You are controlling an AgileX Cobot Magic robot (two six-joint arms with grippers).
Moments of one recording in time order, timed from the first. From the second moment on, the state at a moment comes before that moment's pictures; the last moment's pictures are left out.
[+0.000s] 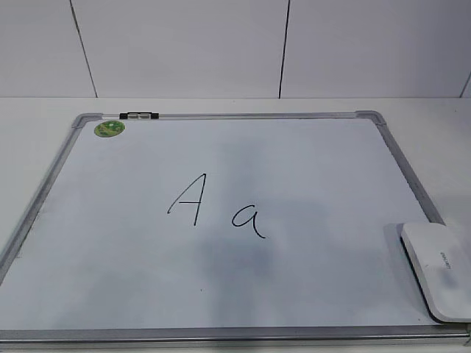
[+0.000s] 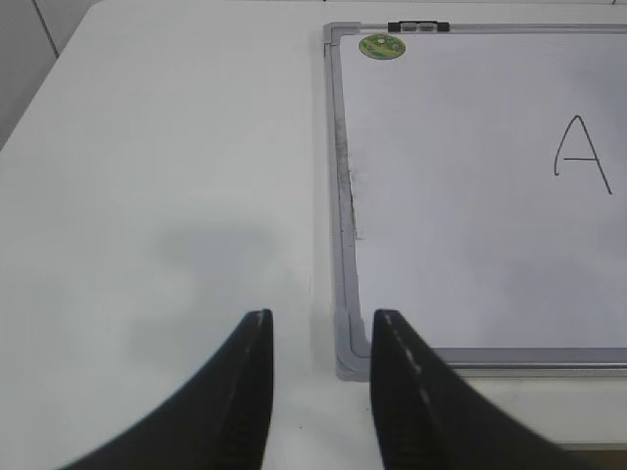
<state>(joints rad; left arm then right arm) 0.03 0.01 -0.52 -0.07 1.10 0.01 -0.01 0.57 -0.58 0.23 1.03 -0.18</state>
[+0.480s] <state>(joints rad) 0.03 0.01 -0.52 -0.07 1.10 0.01 -0.01 0.77 -0.73 0.25 1.01 -0.13</state>
